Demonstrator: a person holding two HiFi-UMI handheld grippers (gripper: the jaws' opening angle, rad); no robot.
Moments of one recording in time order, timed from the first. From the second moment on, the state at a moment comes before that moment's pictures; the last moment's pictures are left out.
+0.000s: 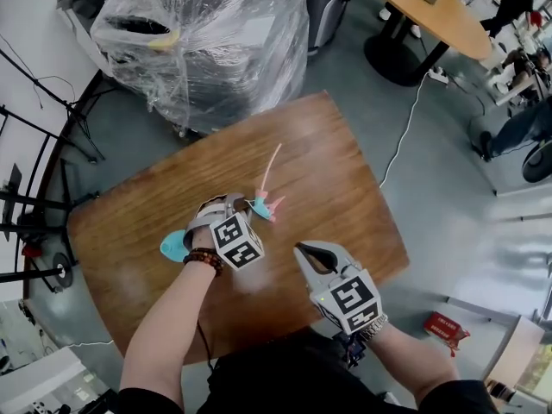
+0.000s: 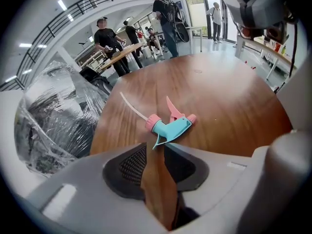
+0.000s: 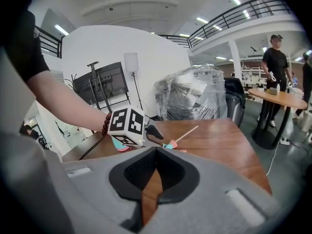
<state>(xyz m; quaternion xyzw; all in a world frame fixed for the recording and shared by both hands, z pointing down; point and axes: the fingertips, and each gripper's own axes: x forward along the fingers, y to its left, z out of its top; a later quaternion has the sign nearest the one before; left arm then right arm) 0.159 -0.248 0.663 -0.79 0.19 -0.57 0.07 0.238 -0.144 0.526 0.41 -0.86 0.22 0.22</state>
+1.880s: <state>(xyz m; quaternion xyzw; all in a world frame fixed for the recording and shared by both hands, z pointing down) 0.185 -0.125 0.526 -0.90 0.12 -0.38 -0.19 0.182 -0.111 0.494 0.25 -0.70 -0.38 0.55</state>
